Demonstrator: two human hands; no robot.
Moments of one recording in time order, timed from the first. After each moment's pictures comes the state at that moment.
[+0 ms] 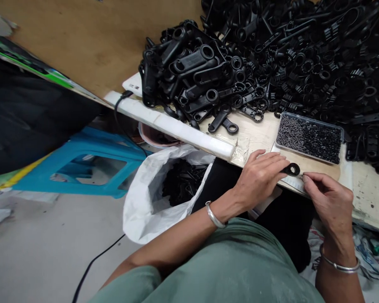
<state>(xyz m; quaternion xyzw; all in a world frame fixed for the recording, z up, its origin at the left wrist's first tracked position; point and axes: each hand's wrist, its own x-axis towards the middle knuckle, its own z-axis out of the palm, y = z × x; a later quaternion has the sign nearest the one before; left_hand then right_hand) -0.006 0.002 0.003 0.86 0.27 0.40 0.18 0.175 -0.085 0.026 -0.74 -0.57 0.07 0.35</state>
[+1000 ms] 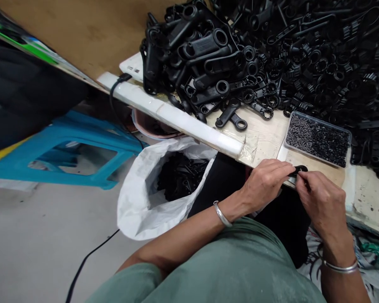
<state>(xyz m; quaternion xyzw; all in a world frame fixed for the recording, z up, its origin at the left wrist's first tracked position) -0.006 -0.006 -0.019 0.83 0.26 0.43 0.25 0.148 -0.074 0.037 -0.64 -0.74 -0.10 0.15</state>
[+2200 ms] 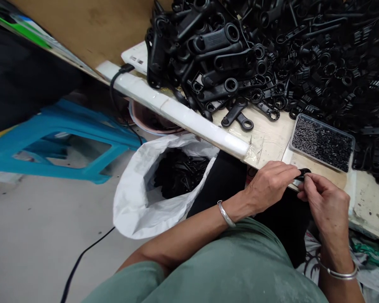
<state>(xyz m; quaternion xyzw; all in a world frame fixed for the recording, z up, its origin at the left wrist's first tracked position) -0.004 -0.004 -0.019 0.81 0.23 0.49 0.24 0.139 -0.072 0.037 -0.84 -0.44 0.17 0.27</state>
